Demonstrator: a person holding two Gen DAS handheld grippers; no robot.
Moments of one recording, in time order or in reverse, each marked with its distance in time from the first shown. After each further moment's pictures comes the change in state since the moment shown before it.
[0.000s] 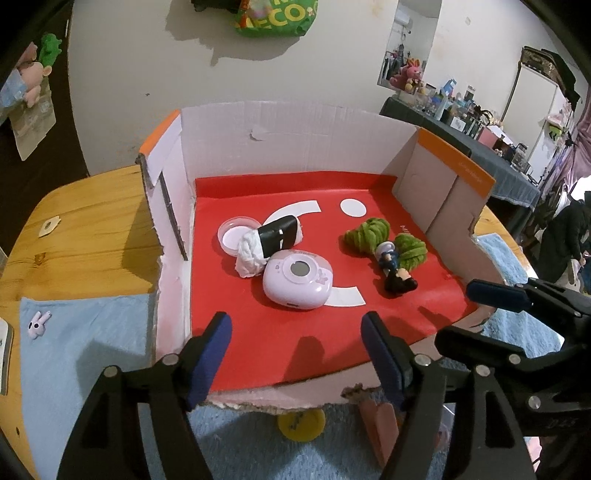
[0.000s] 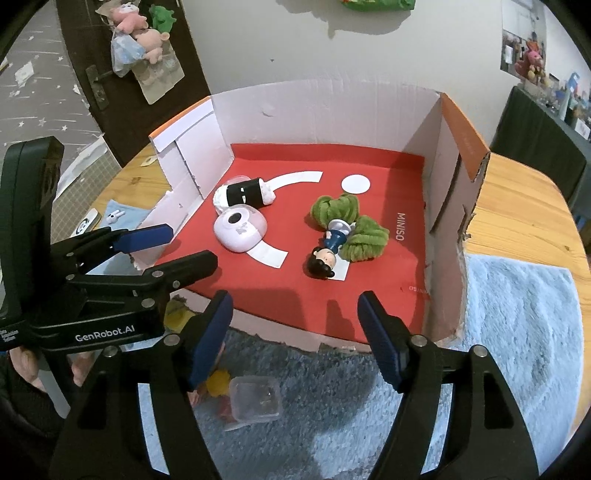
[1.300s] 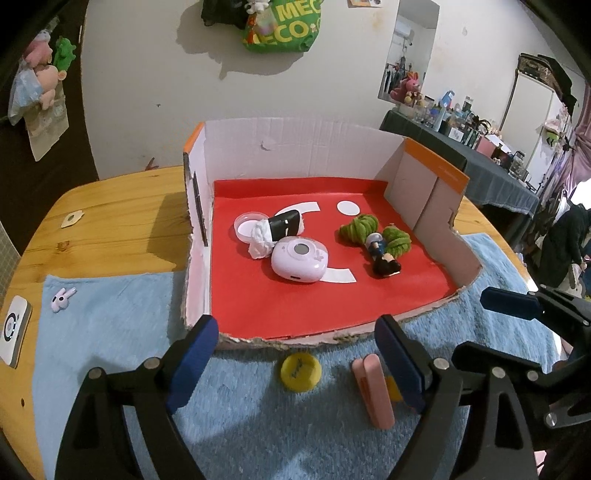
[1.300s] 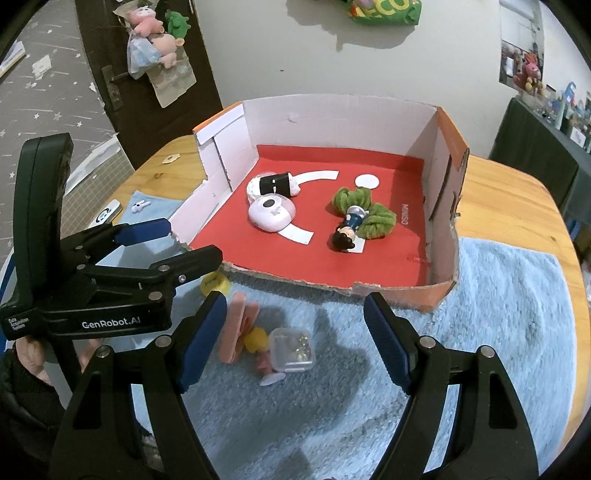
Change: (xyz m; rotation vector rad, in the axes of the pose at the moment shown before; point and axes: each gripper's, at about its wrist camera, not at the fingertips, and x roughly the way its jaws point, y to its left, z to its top) left arm -0.039 -0.001 -0.025 -0.008 -0.055 0.013; right arm -0.037 0.025 -0.026 -0.023 -0.044 0.001
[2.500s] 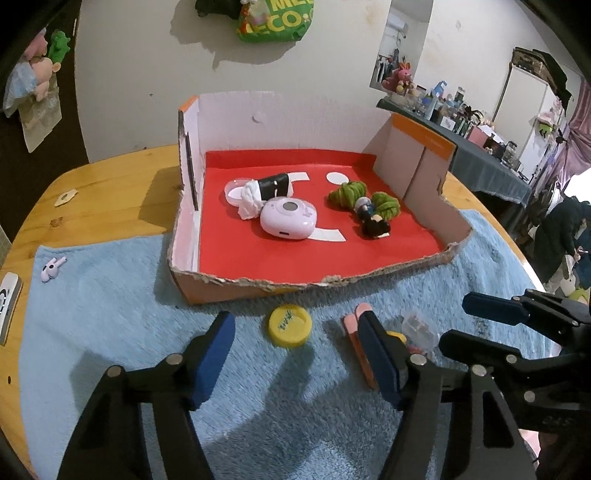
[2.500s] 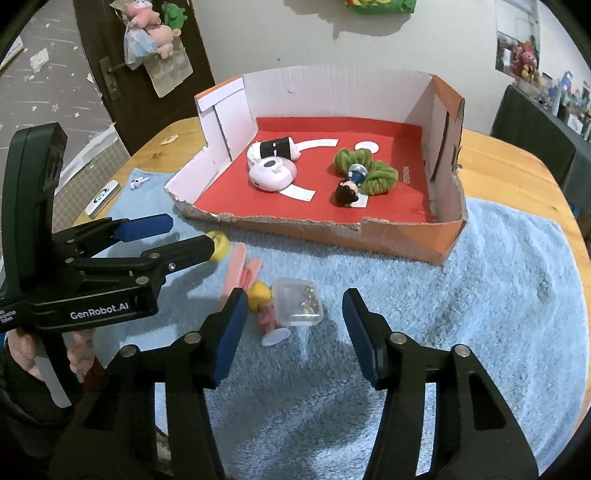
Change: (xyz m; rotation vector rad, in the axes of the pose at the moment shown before) left arm 0.000 -0.002 -0.032 0.012 0.041 -0.035; right arm 0.005 0.003 -0.036 0.014 0.037 -0.004
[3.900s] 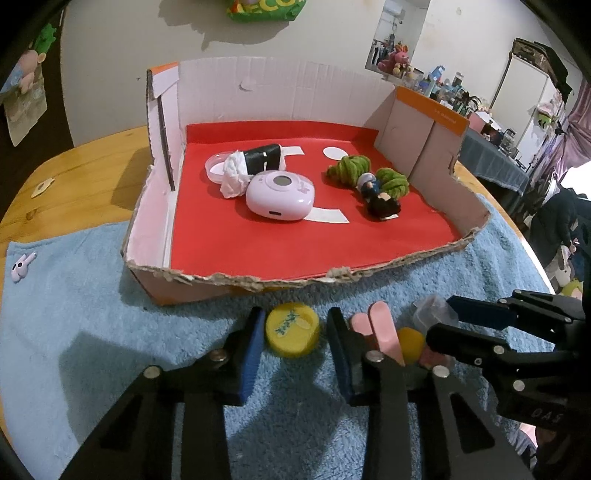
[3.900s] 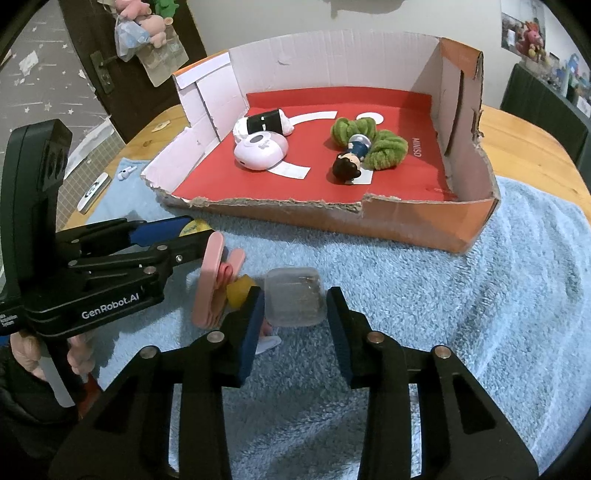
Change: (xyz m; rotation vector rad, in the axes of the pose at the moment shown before) left arm 0.035 0.001 0.001 0.008 0.069 -0.035; right arm 0.036 -0.016 0.001 0.029 0.068 0.039
